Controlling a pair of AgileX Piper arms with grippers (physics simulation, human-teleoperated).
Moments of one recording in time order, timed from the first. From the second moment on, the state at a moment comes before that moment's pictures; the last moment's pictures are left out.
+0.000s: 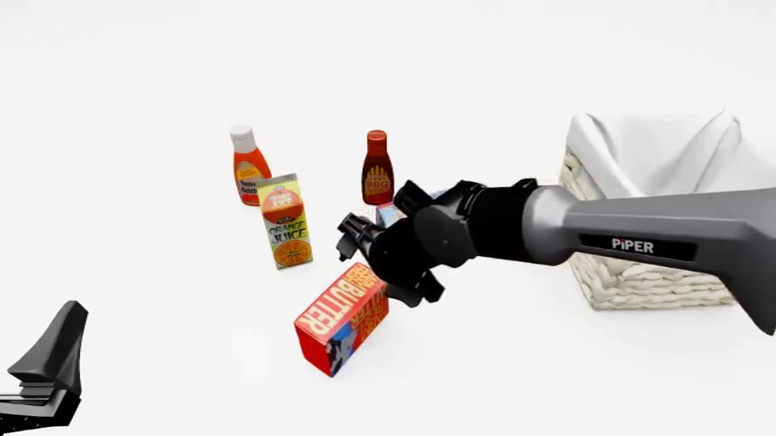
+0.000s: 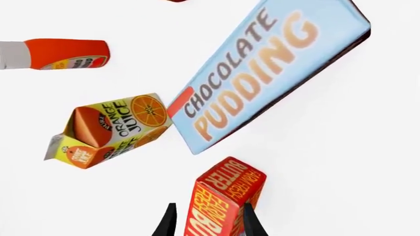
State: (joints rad) left arm 0.00 0.00 0.00 0.00 0.00; right arm 0.76 1.86 -1.23 0.39 1.23
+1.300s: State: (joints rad) left arm 0.00 0.00 0.00 0.00 0.00; right arm 0.78 1.93 -1.25 0.40 1.37
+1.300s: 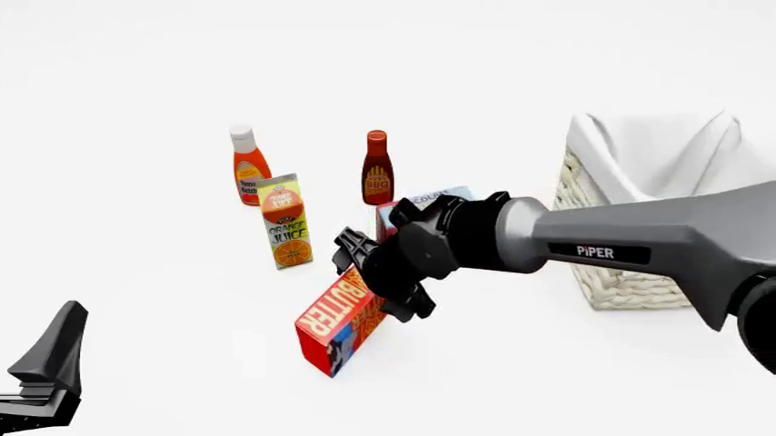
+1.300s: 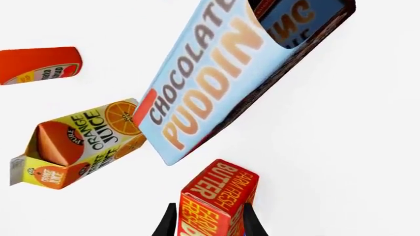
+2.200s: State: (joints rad) left arm 0.00 0.00 0.00 0.00 0.00; right arm 0.77 1.93 -1.25 0.42 1.32
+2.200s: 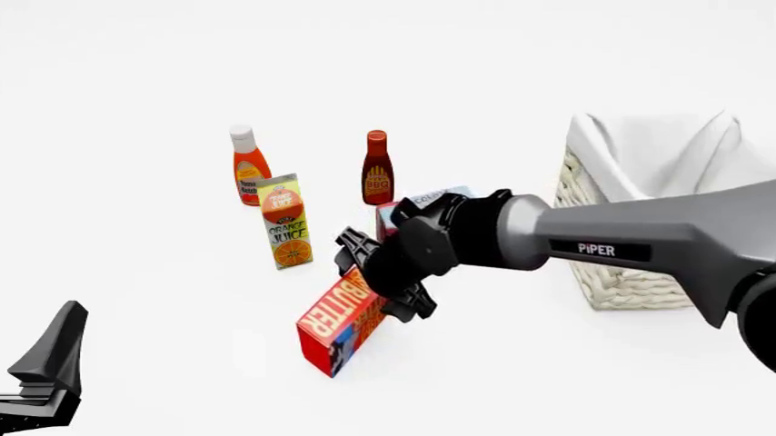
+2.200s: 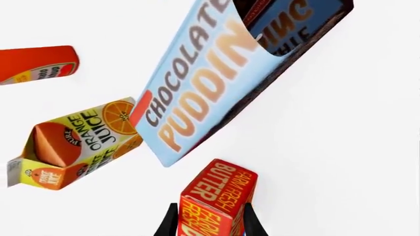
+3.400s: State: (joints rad) left arm 0.00 0.00 0.00 0.00 0.00; right arm 0.63 1.54 -1.03 0.46 1.23
